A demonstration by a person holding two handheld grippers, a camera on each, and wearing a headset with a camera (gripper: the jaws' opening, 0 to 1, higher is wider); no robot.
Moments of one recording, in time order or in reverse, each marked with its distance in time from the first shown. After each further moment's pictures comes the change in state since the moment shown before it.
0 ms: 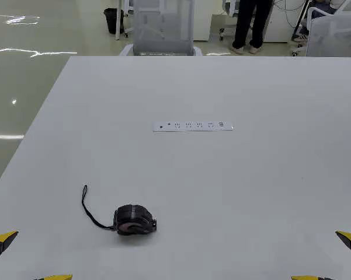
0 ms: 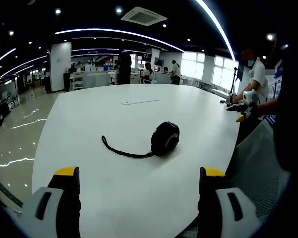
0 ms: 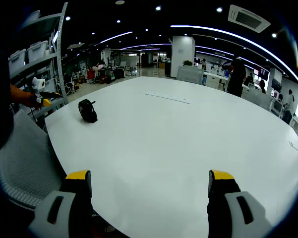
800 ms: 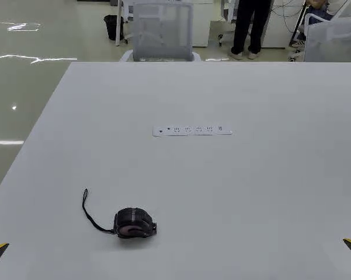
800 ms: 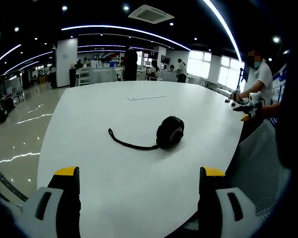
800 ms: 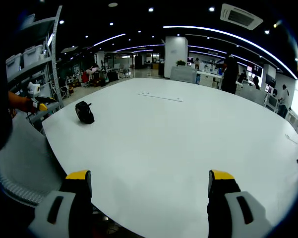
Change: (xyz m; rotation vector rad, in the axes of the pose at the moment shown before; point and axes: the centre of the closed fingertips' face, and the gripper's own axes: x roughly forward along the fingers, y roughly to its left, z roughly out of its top) left arm -0.015 0.009 -0.018 0.021 0.069 0.040; right arm -0.012 0.001 -0.010 0.040 -0.008 -0.043
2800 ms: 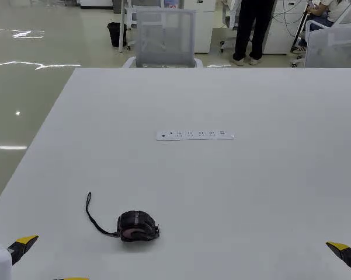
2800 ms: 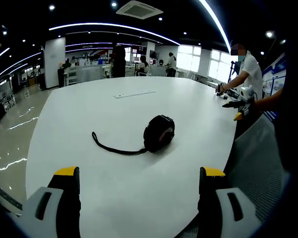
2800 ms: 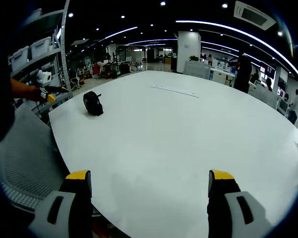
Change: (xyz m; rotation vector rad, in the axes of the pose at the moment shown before) left arm 0.034 -0.026 0.006 0.054 0.042 -0.084; right arm 0.031 0.020 -0.004 -0.057 0.055 0.098
